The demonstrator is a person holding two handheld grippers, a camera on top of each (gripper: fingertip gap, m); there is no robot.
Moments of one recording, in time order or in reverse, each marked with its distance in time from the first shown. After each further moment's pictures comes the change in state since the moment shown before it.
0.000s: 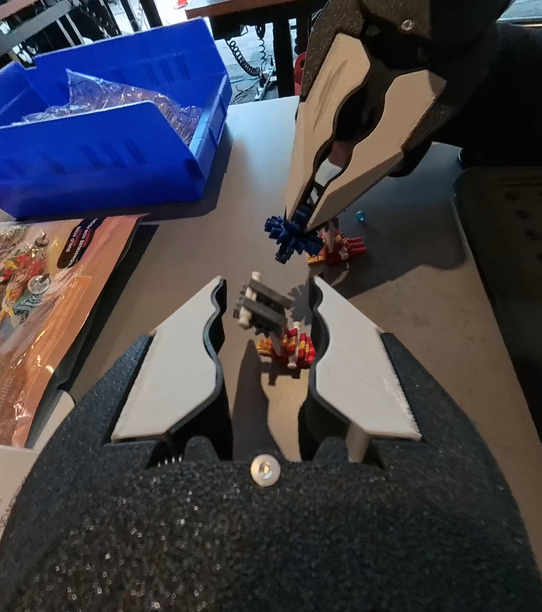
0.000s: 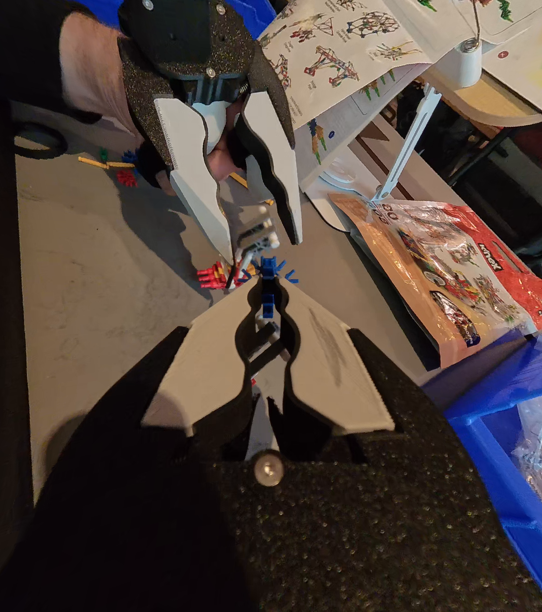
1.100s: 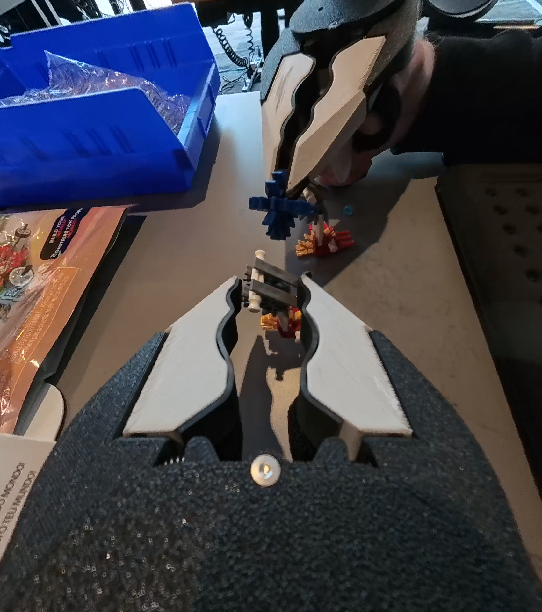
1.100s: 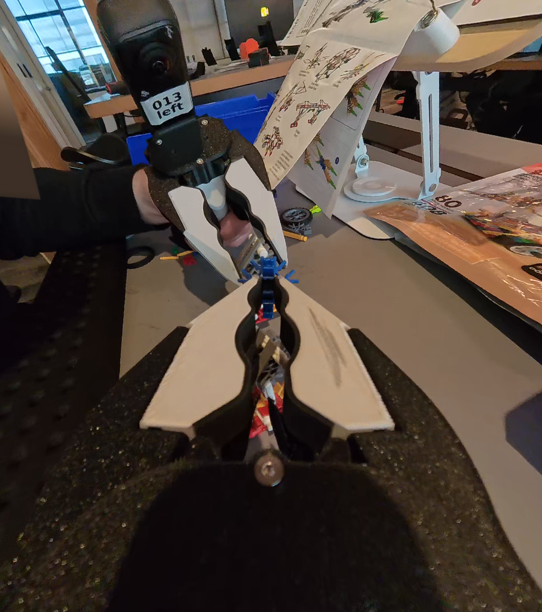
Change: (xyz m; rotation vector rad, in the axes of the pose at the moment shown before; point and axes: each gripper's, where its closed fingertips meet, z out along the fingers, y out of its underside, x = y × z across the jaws) left arm 0.006 0.003 -0.006 -0.016 0.039 -0.022; right arm 0.008 -0.011 -0.007 0.215 -0.222 0.419
